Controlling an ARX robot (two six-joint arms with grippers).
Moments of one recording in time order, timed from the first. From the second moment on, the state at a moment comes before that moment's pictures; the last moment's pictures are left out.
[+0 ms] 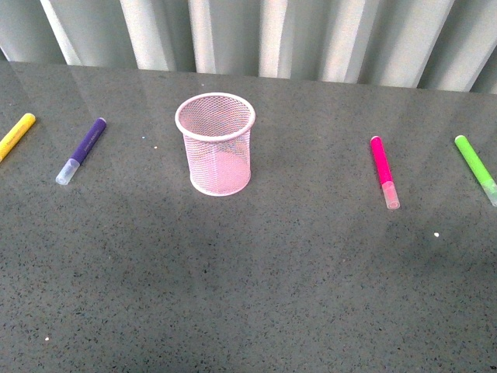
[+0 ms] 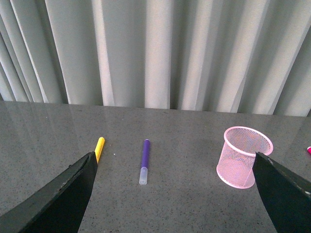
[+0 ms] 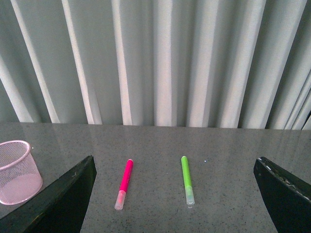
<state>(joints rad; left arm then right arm) 0.00 0.00 0.01 0.00 0.00 0.00 0.00 0.00 0.02 0.00 0.00 0.00</state>
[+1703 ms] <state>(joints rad) 0.00 0.00 0.01 0.00 0.00 0.00 0.00 0.00 0.02 0.00 0.00 0.00</state>
